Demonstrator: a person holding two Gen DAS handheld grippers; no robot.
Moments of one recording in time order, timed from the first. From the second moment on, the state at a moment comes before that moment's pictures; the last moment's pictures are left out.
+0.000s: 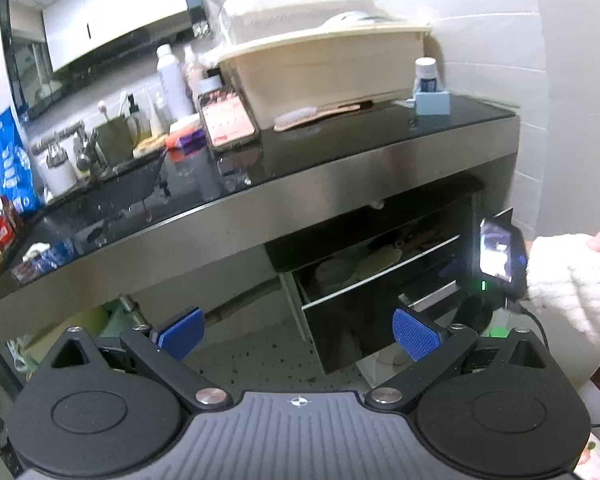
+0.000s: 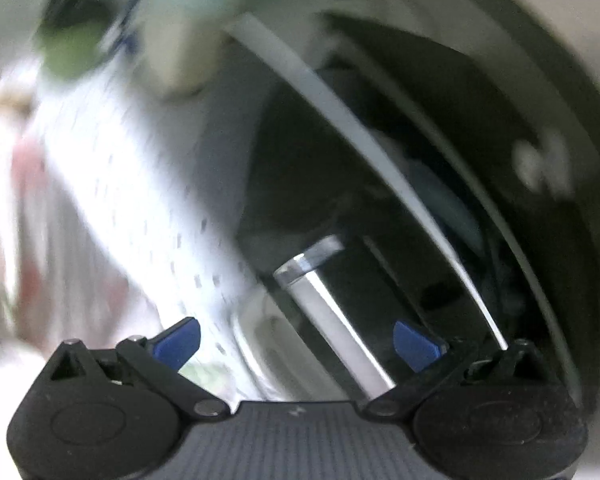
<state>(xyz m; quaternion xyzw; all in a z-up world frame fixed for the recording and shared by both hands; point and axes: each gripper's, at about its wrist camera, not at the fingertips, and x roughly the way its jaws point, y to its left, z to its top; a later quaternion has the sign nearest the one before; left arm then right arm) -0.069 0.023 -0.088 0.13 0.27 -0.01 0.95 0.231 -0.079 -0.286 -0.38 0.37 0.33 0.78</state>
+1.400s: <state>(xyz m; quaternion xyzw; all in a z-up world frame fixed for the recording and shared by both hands) -0.097 0.032 -0.092 0.06 0.32 -0.05 0.94 0.309 -0.105 -0.292 -0.07 0.45 0.10 0.89</state>
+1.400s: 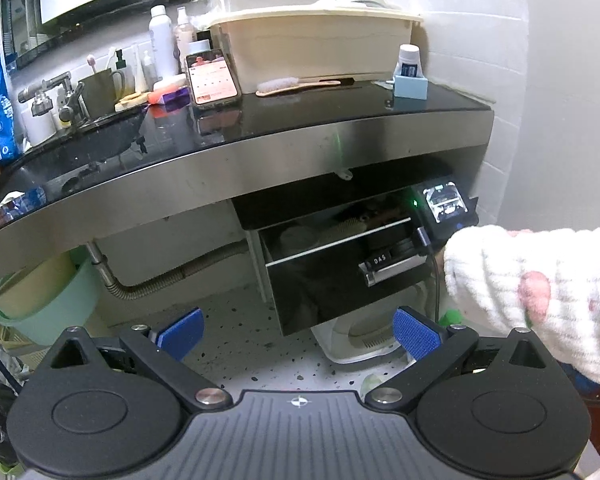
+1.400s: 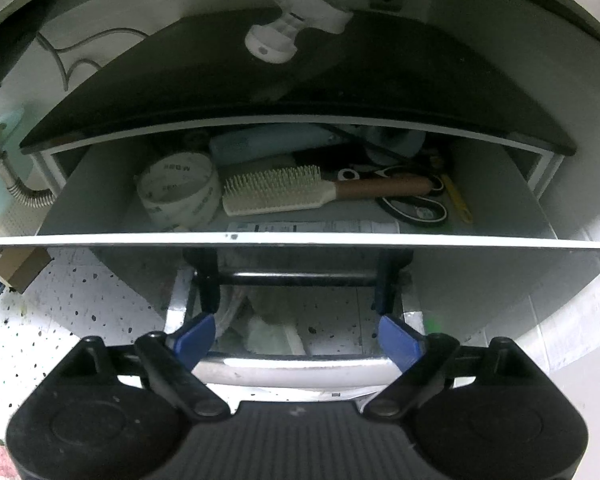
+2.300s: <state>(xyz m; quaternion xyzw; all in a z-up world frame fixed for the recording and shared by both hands) -0.102 0.038 -0.096 0.05 0.32 -0.03 0.95 0.302 -0.106 -0.291 -0.06 0.45 0.10 0.89</state>
